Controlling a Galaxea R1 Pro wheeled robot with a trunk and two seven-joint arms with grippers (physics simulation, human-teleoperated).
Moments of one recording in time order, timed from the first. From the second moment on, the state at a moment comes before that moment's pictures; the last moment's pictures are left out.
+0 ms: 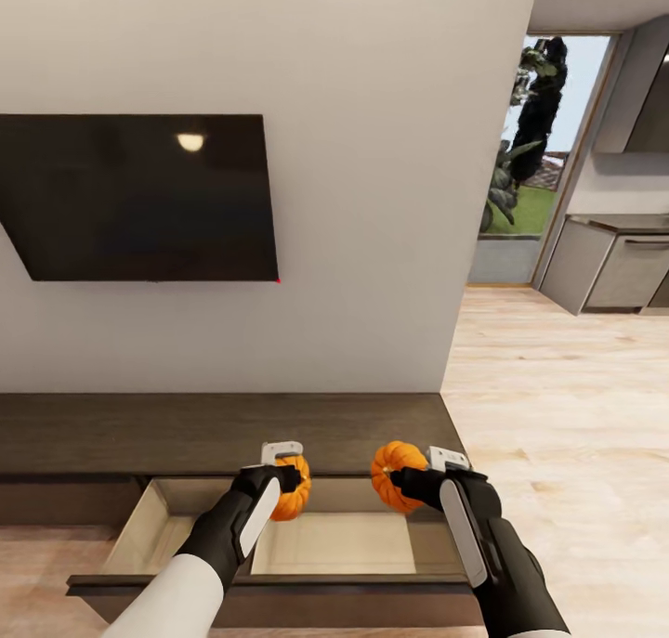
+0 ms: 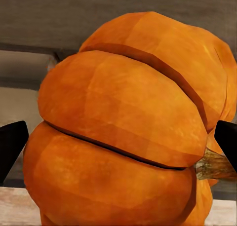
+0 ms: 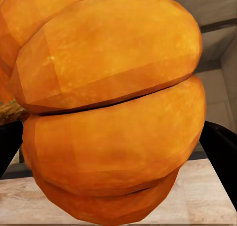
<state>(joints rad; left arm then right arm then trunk) -0.62 -0.17 -0.15 -0.73 0.24 0.53 0.33 -0.40 0.13 -0.03 -1.27 -0.25 0.89 -0.20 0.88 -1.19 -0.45</state>
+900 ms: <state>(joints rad) -0.62 -0.17 -0.15 -0.73 0.30 0.58 0.32 -0.44 0.14 -0.03 -1.13 -0.24 0.88 -0.20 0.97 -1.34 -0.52</state>
